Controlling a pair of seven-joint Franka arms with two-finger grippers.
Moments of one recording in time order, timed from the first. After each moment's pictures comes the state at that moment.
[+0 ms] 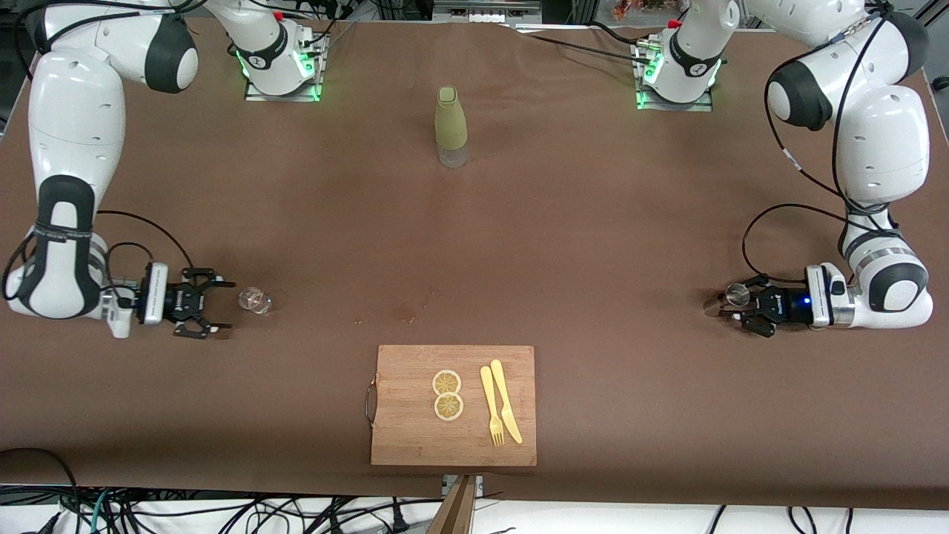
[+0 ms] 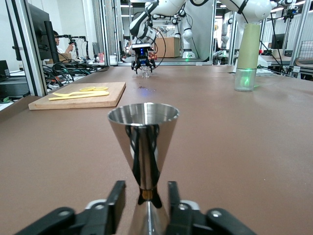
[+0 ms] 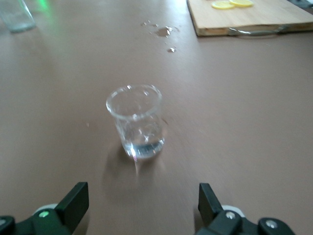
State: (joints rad) left arm 0.18 1.16 0.40 -1.27 -1.33 1.26 2.58; right arm 0.04 1.00 -0.52 -1.41 1.19 1.58 -2.44
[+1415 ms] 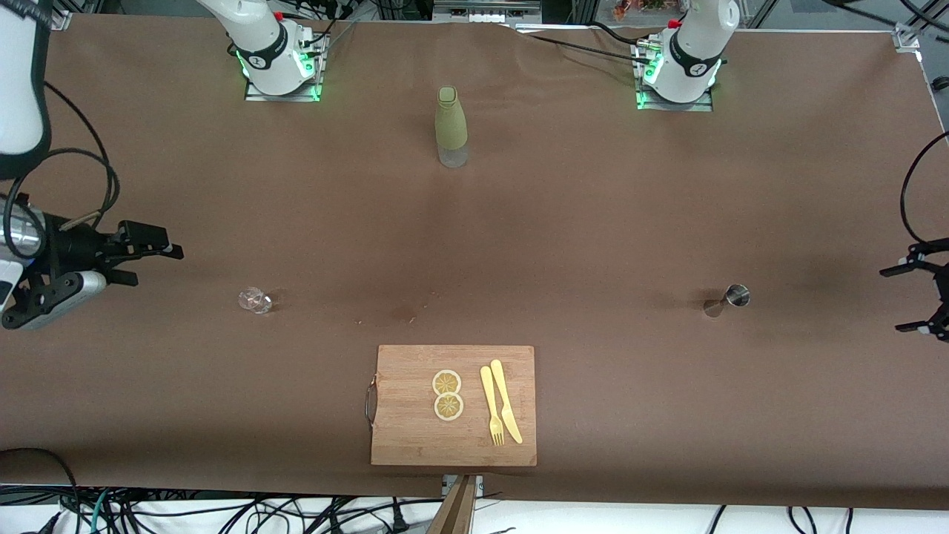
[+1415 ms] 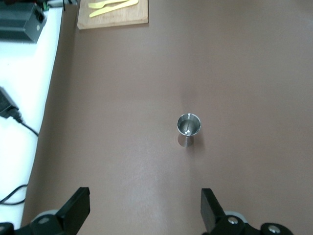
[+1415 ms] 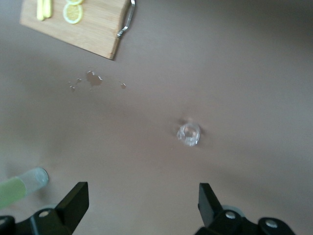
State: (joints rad) left arm 0.14 0.52 0.32 -1.23 -0.56 1.59 2.07; right arm 0.06 0.39 -0.10 -1.29 0.27 1.54 -0.37
